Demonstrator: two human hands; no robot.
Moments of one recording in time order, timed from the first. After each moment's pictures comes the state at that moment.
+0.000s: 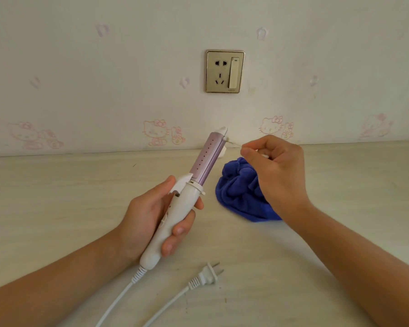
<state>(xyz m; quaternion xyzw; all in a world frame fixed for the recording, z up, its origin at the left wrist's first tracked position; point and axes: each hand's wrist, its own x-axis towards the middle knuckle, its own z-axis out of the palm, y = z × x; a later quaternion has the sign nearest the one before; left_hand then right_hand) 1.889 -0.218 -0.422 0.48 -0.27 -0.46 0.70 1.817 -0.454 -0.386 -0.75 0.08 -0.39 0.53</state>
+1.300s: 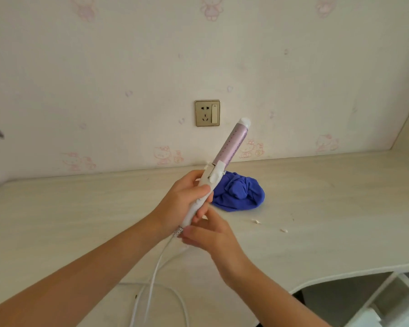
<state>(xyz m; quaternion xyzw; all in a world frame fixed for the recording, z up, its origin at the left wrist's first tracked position) 1.783 -0.236 -0.331 0.63 -0.34 -0.23 0.66 1.682 -0.324 -0.383 -0.62 0.01 -0.10 0.77</state>
